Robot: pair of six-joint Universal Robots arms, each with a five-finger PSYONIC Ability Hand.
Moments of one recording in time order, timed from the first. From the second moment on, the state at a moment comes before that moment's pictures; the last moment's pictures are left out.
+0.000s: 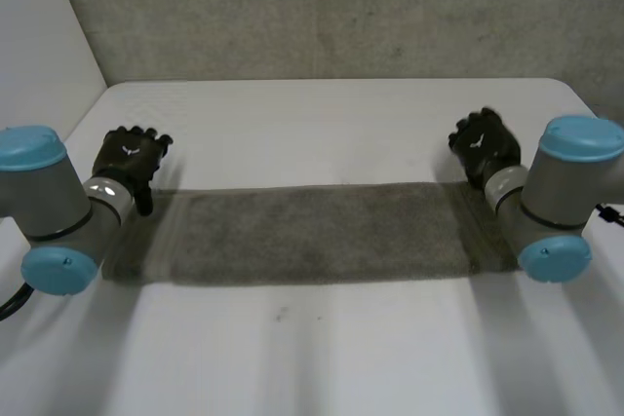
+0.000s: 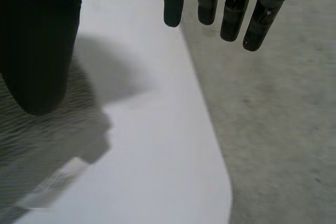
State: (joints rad) left arm 4.54 -2.23 -1.41 3.45 -1.48 3.62; right arm 1.85 -0.79 1.22 -0.27 1.51 2.19; left_hand 0.21 0.20 0.20 0.20 0.05; right_hand 0.22 0.24 0.22 0.24 0.07
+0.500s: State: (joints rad) left arm 4.54 -1.92 -1.67 3.46 -1.48 3.46; right arm 1.61 -1.18 1.69 0.08 1.28 2.47; left_hand 0.18 0.17 0.17 0.17 0.03; right_hand 0.33 0.37 0.39 0.38 0.20
